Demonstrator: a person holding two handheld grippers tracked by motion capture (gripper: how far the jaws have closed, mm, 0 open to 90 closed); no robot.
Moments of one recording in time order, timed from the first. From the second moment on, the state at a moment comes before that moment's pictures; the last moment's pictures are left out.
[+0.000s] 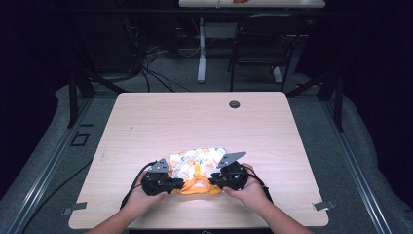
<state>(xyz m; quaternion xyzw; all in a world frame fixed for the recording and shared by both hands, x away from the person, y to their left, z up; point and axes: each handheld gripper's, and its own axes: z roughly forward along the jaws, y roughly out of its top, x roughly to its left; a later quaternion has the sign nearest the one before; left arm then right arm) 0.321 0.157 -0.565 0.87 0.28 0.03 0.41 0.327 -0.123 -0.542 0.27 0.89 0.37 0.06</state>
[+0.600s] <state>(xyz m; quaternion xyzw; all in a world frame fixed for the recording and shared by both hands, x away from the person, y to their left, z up) 0.319 0.159 -0.571 0.87 0.29 0.05 0.40 0.318 -0.128 -0.565 0.27 0.90 0.34 0.07</state>
